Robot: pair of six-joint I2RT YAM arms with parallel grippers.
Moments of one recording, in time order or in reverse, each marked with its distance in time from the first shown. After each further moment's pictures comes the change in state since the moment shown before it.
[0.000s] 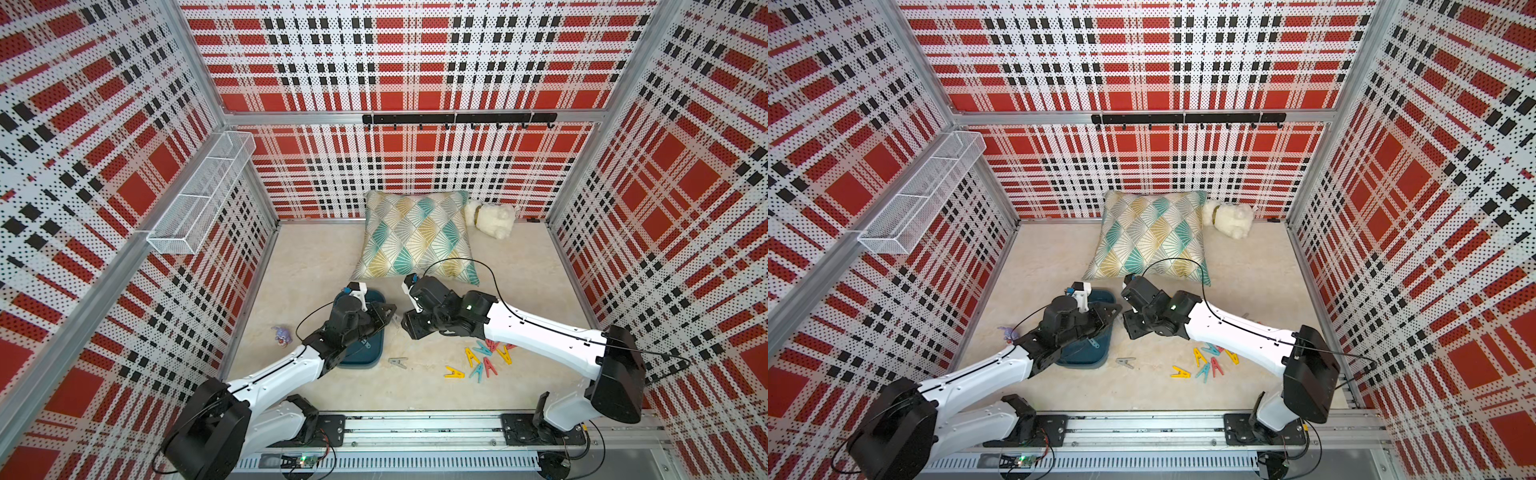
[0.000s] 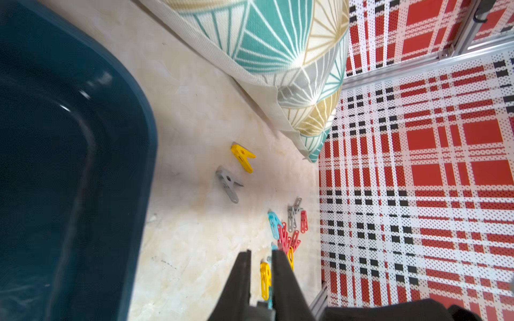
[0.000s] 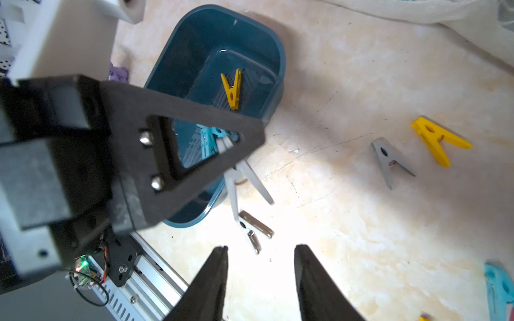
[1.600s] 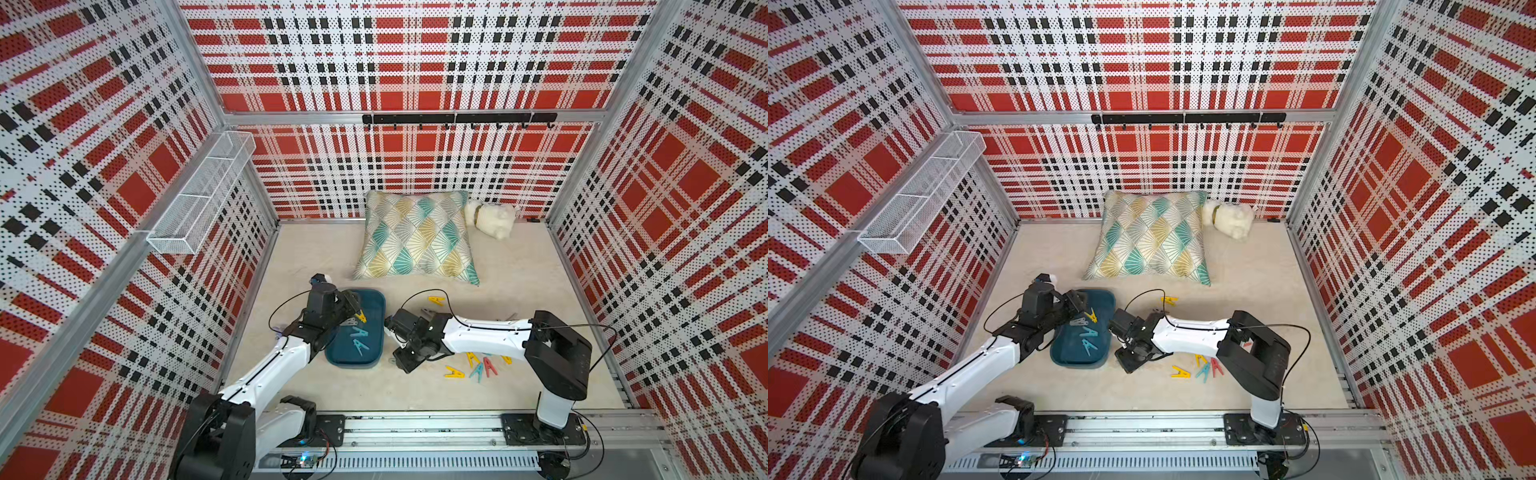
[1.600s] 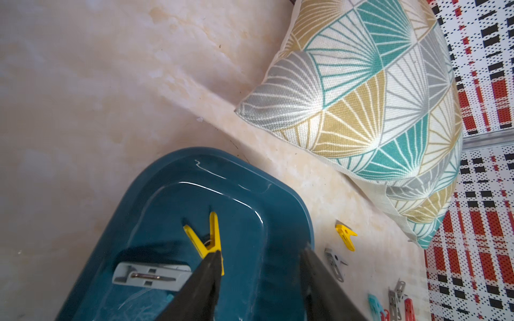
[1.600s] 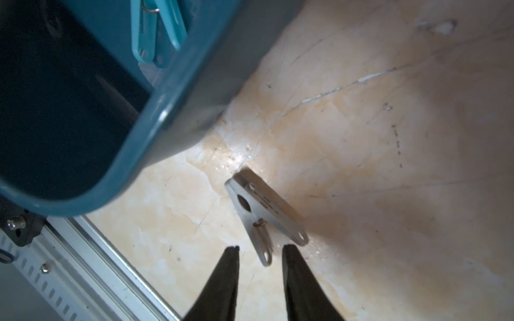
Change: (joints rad) left arm 0.276 -0.010 0.076 -0.282 -0.123 0.293; right arm 0.114 0.305 -0.076 0.094 -0.167 -0.101
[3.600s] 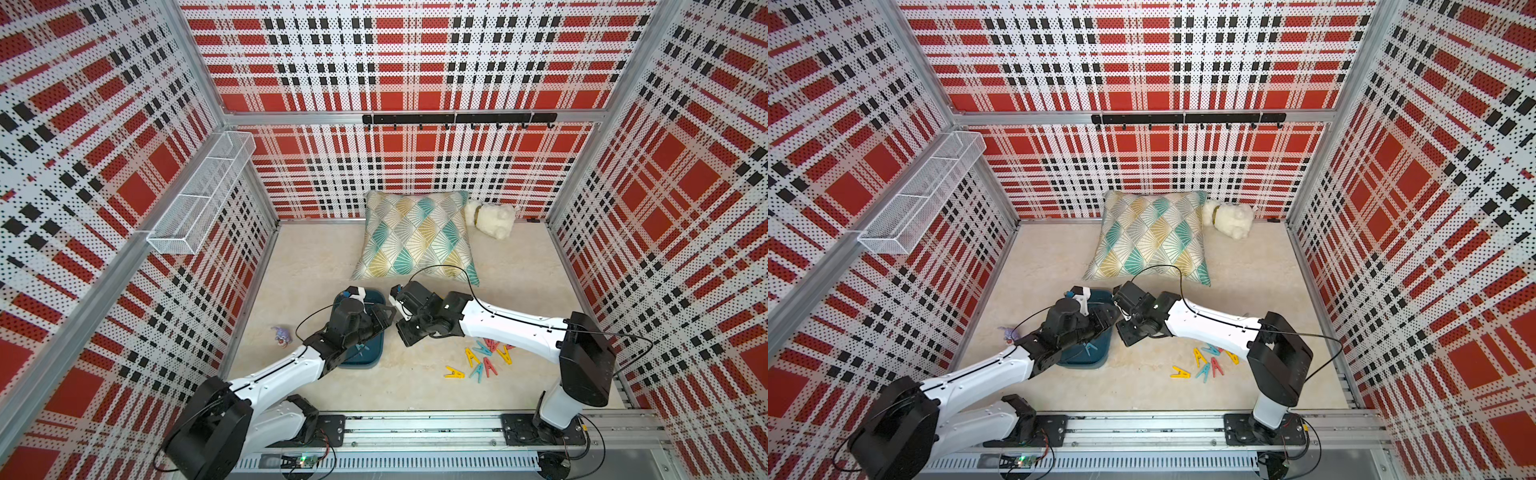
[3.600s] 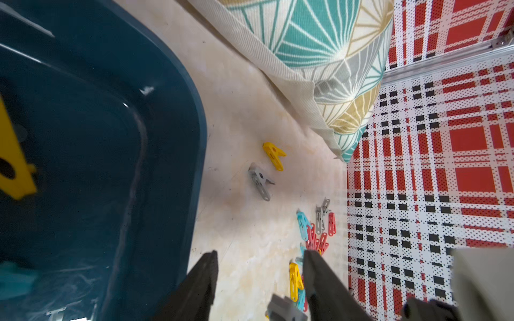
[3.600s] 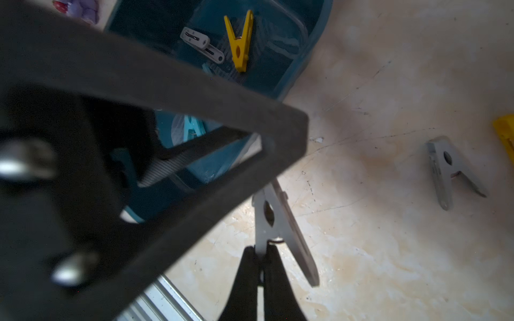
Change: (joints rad) left arm -0.337 0.055 -0.085 0.244 0.076 -0.272; right arm -0.096 -0.126 0.126 -0.071 0.051 0.004
